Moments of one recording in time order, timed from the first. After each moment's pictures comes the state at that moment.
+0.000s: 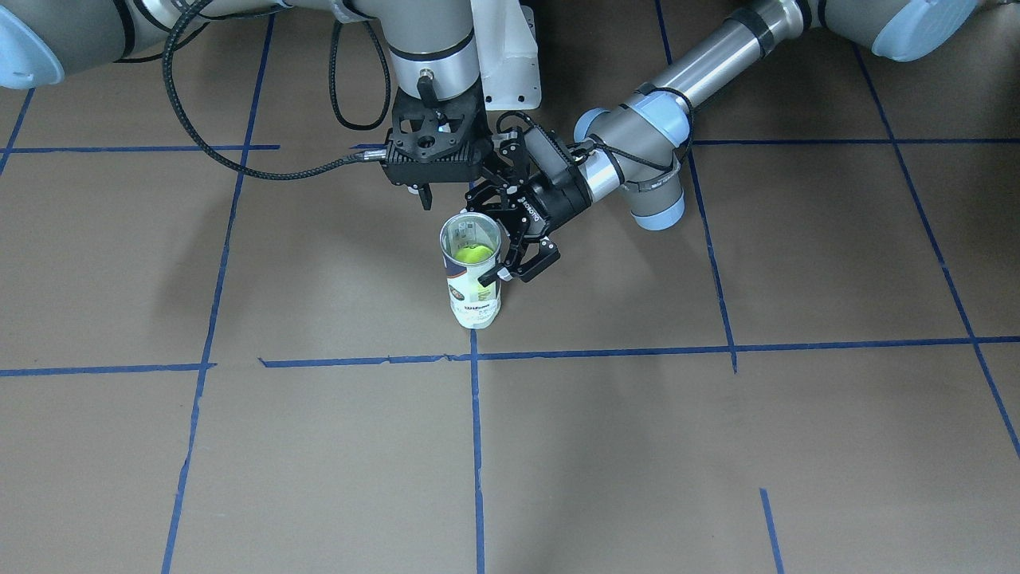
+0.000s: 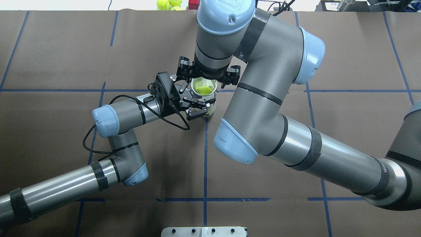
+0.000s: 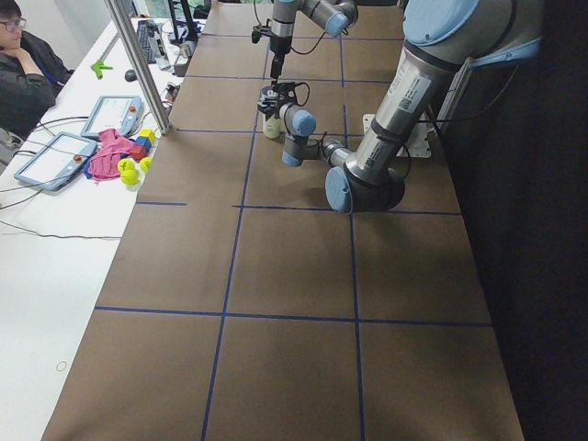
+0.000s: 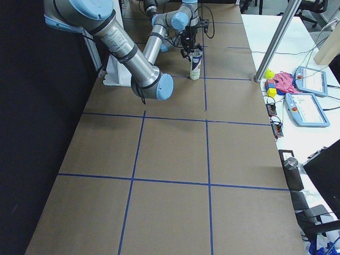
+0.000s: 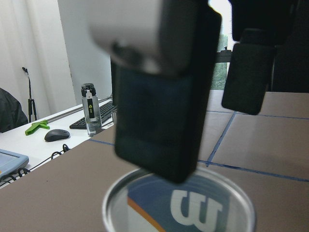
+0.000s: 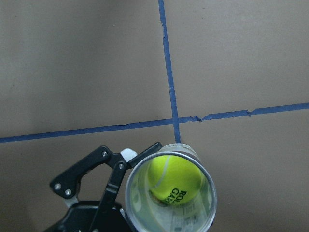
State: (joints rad) left arm -0.50 -2.25 -1.18 -3.26 -1.53 -0.28; right arm 0.63 -0.63 1.73 -1.81 1.89 1.27
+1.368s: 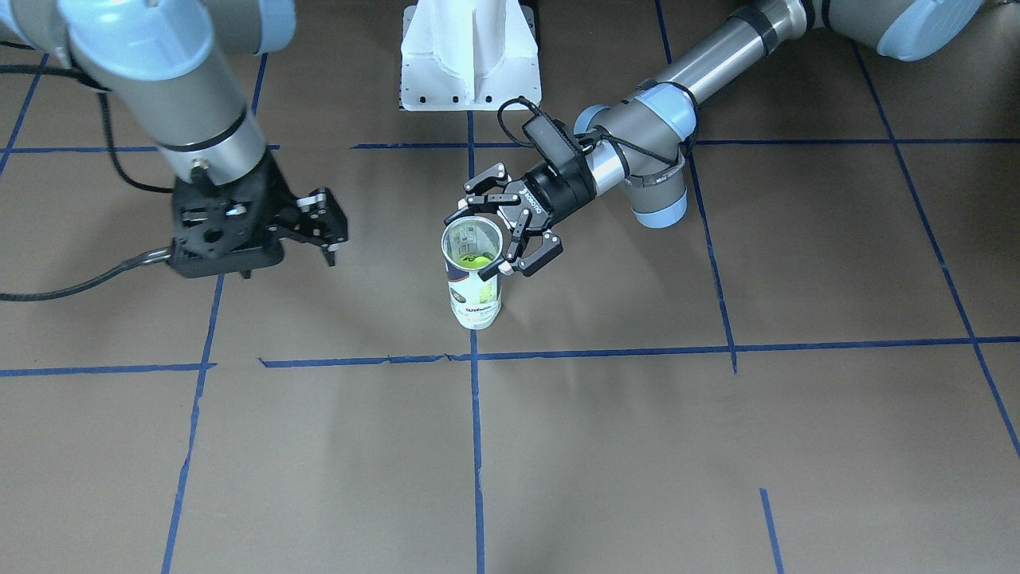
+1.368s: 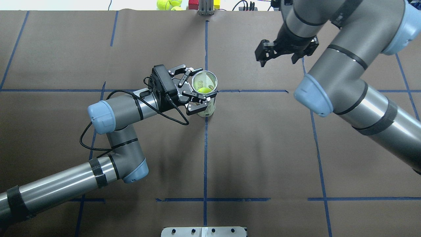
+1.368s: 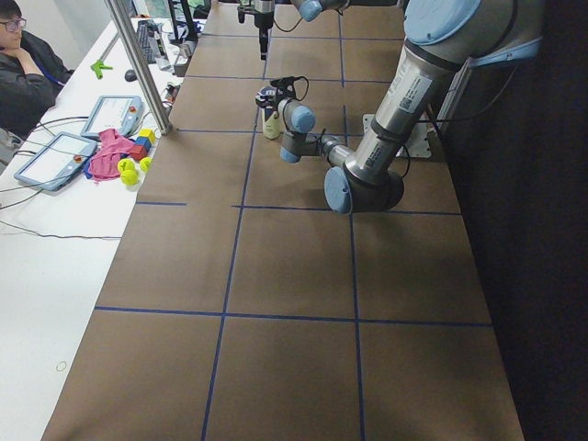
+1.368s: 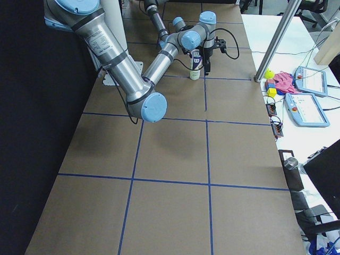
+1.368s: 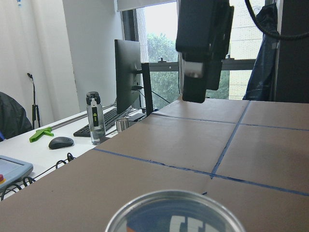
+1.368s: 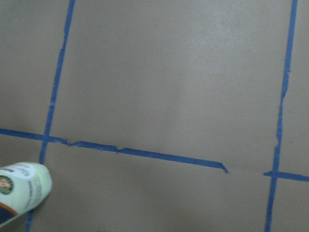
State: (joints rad) left arm -0.52 -2.25 -1.24 -3.26 -1.53 -0.31; right arm 0.91 -0.93 1.80 -1.81 2.08 0.72
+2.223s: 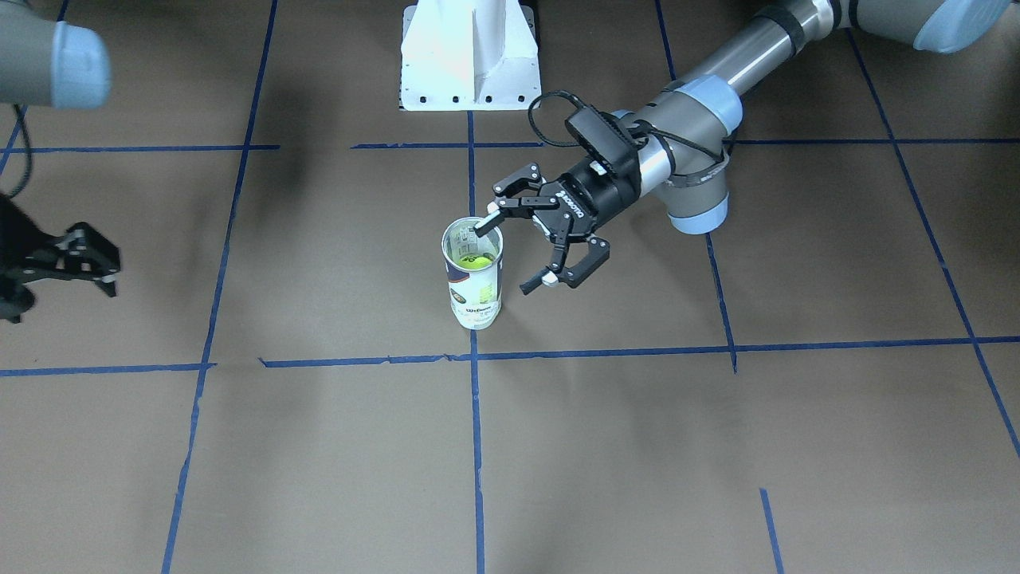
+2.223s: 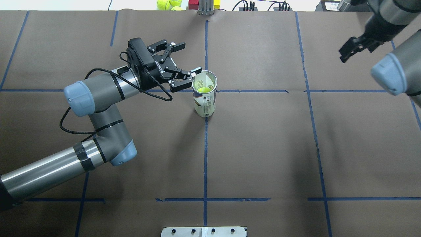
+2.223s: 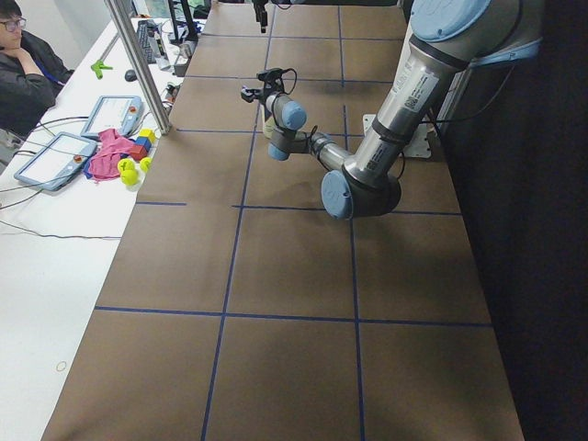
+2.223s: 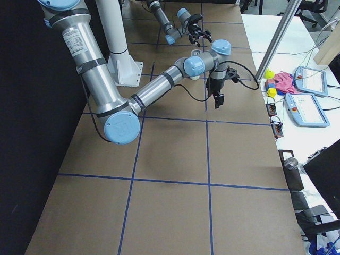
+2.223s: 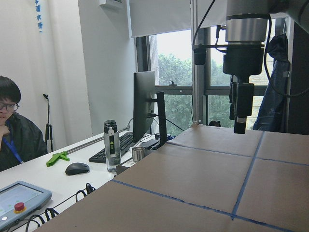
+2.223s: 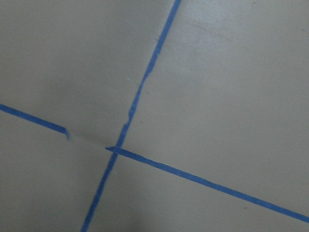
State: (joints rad) left arm -0.63 -2.19 -1.31 -3.22 -1.53 -0.36; right arm 1.18 -1.20 1.80 -1.80 2.18 0.16
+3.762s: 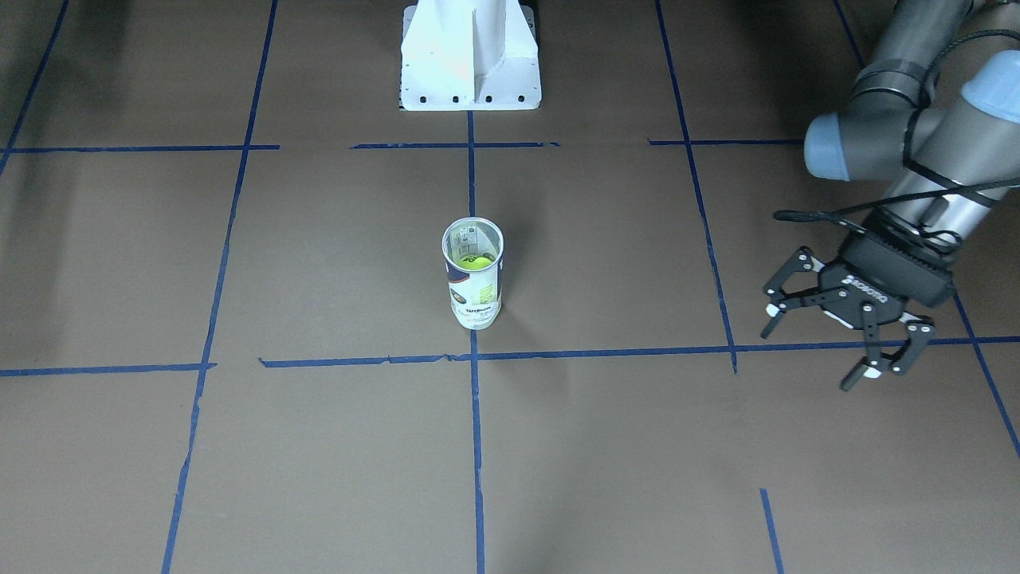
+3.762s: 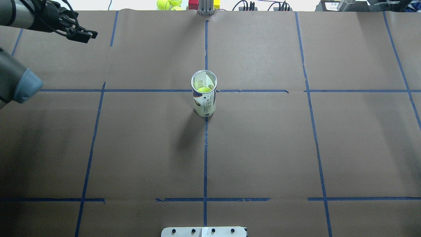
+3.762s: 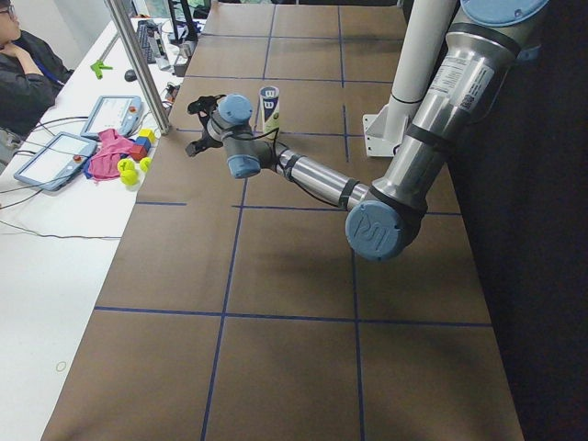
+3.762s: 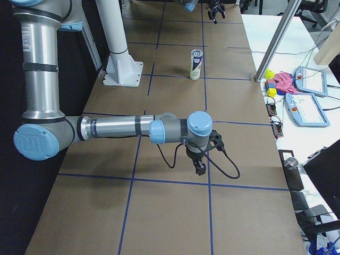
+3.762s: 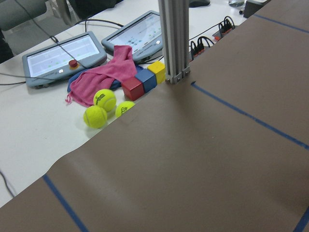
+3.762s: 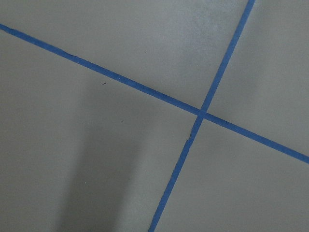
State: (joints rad) left arm -1.11 -1.98 -1.52 -2.36 -2.07 -0.26; right arm 1.54 -1.61 1.69 -1.57 2.35 -0.32
